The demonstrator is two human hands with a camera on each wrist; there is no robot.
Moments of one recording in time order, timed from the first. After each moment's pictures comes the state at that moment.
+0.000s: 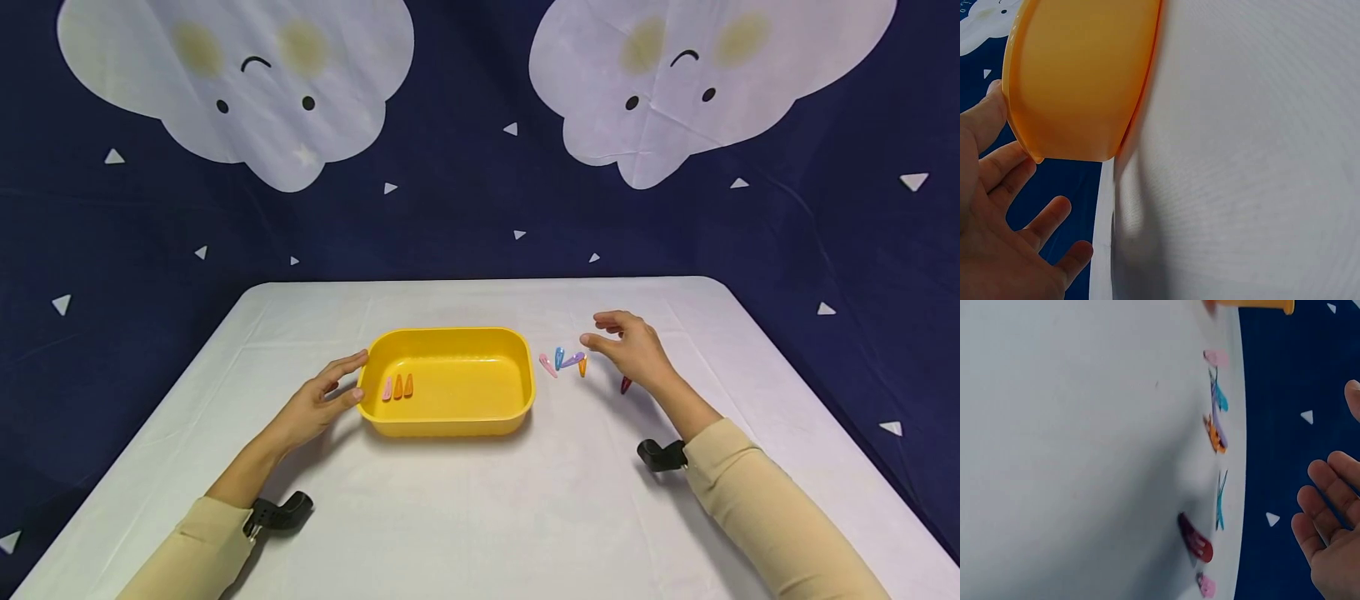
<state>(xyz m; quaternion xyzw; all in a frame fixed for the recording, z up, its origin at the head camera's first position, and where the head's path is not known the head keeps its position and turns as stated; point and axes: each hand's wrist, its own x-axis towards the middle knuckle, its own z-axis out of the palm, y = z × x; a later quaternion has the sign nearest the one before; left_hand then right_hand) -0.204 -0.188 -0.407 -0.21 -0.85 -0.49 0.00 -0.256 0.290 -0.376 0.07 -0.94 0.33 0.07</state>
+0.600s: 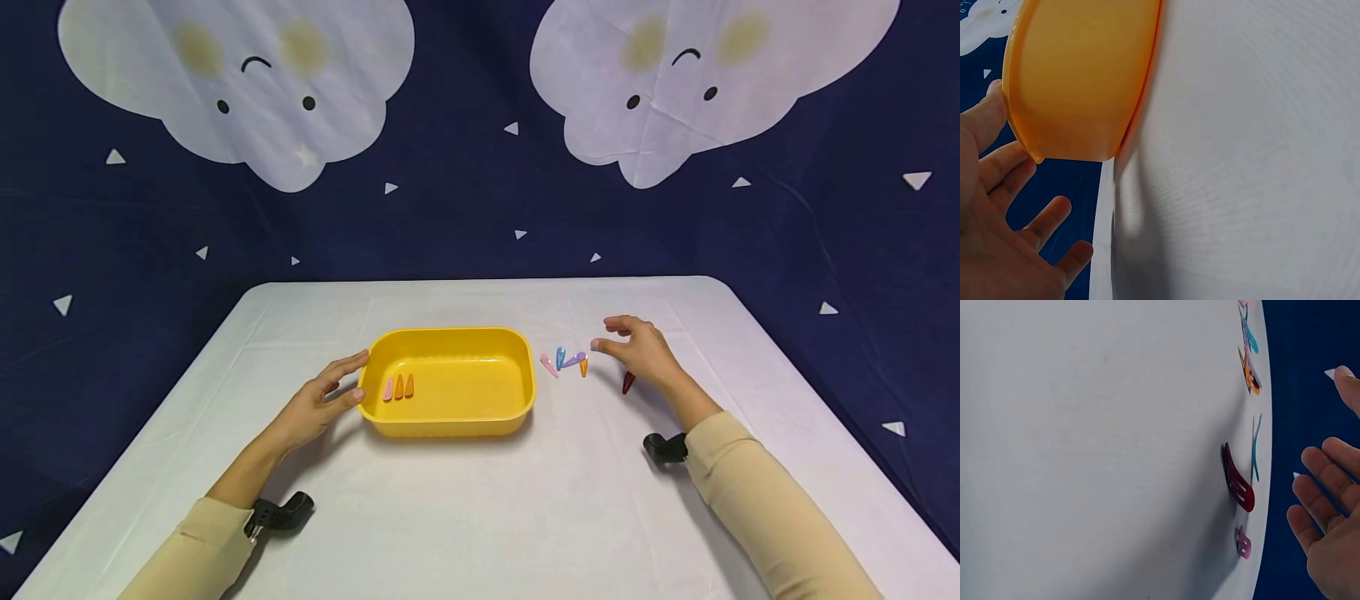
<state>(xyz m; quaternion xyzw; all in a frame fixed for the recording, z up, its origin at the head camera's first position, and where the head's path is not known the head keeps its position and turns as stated) -0.203 -0.189 -0.406 -0.21 -0.85 -0.49 0.00 -0.272 0.311 -0.393 0.06 -0.95 0.31 0.02</state>
